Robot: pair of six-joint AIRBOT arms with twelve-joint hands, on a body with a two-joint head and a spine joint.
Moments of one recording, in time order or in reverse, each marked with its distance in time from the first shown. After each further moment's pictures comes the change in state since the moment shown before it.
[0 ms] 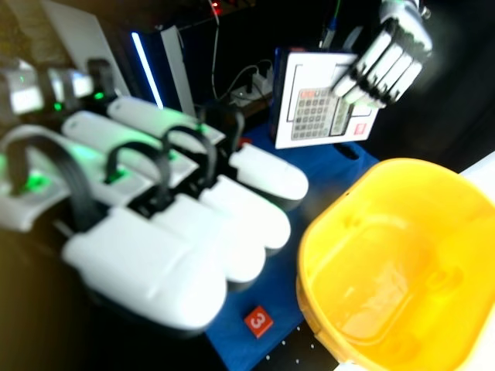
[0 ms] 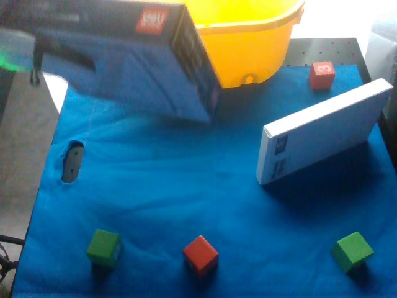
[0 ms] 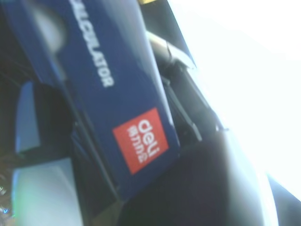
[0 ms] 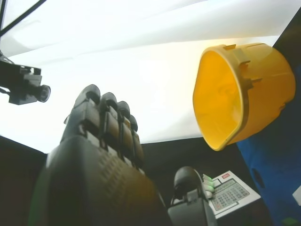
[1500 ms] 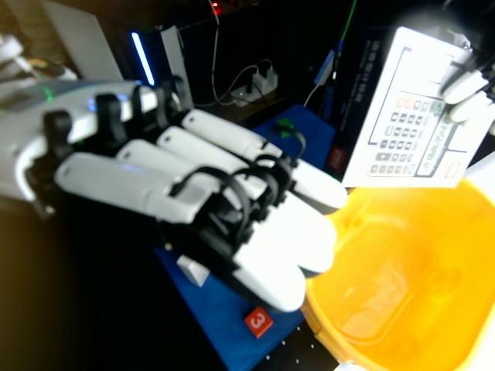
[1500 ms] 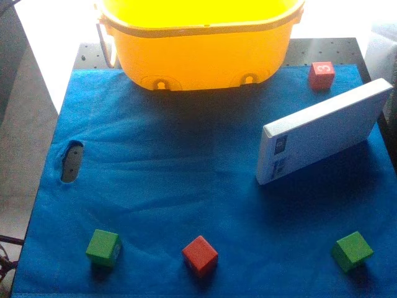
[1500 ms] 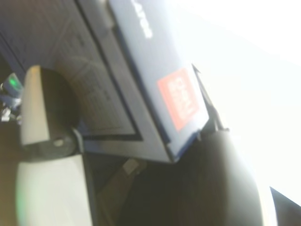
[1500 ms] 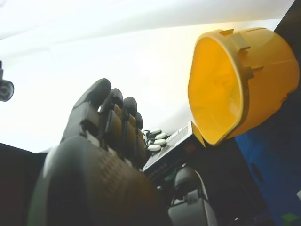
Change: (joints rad) left arm -0.216 -0.365 0.399 -0.142 0.181 0.014; right arm -0.030 -0.085 0.026 0.014 0.004 0.000
